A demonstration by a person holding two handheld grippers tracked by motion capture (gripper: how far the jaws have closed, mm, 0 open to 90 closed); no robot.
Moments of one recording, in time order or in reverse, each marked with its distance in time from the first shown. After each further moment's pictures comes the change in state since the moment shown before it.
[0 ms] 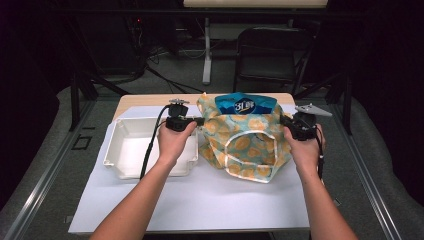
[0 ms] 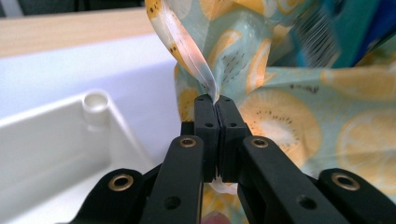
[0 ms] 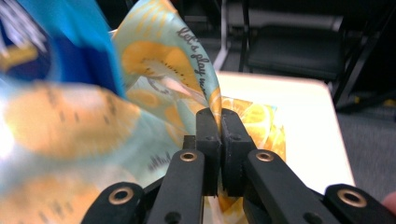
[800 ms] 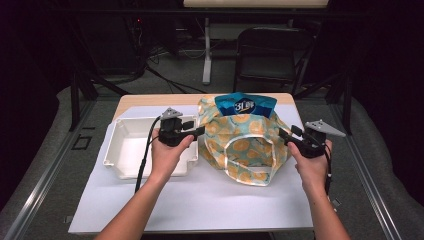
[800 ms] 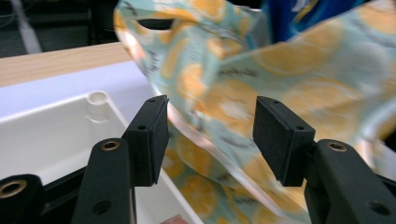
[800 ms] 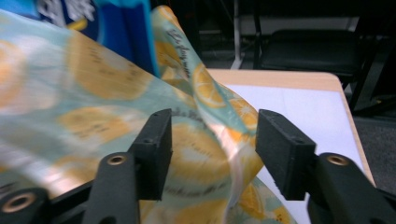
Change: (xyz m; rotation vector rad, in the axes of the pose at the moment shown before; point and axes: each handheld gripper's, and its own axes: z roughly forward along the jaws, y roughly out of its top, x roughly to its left) left arm -0.031 -0.036 -0.043 -0.155 0.015 0.092; right arm -0.003 -0.034 -0.039 -0.082 0.071 0.042
